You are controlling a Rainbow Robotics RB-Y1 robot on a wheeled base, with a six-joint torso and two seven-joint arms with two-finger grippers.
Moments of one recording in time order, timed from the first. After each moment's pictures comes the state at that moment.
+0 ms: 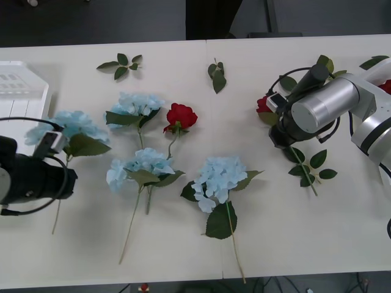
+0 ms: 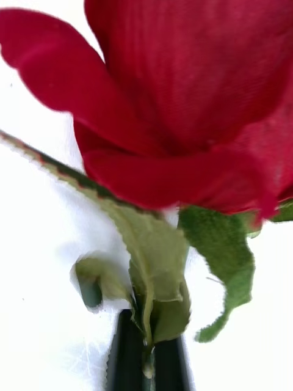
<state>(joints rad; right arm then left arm) -0.80 -0.67 0.71 -1.18 -0.76 1.11 1.52 0.00 0.79 -0.04 -2.01 0.76 1.30 -1.42</state>
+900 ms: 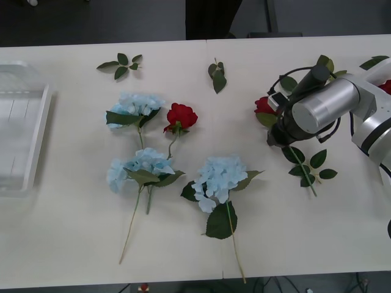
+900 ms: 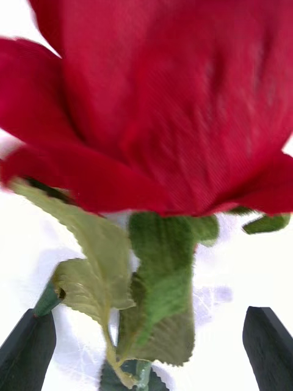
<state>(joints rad) -0.80 -0.67 0.71 -1.16 -0.76 1.09 1.50 -0.41 1.07 -0.02 -1.28 0.68 1.24 -1.76</state>
